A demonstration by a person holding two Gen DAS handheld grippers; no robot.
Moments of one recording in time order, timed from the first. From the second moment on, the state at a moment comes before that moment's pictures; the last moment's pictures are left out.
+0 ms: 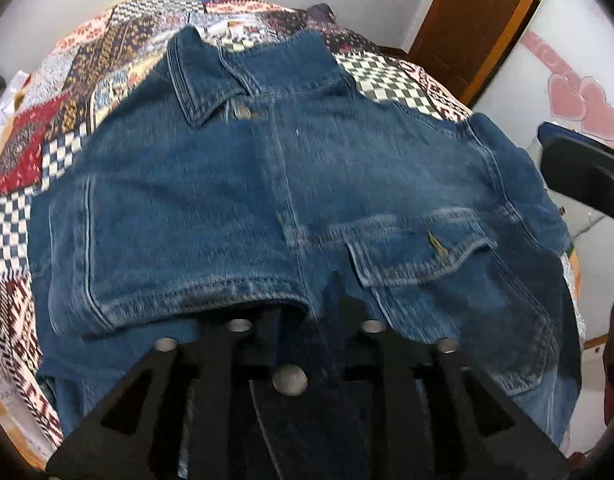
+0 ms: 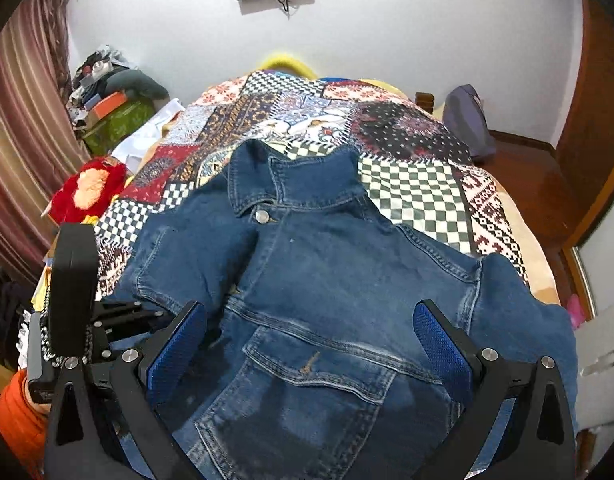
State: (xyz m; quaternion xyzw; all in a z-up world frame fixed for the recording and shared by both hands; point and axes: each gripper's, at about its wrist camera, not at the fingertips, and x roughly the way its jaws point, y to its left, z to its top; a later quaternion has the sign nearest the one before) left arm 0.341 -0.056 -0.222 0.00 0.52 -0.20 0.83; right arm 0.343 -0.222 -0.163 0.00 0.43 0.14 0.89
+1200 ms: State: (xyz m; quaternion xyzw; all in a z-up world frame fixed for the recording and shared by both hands) left arm 0.277 0.175 -0.217 -0.06 0.46 0.04 0.89; right arm 0.391 0.035 -0.260 -0.23 0.52 0.26 0.78
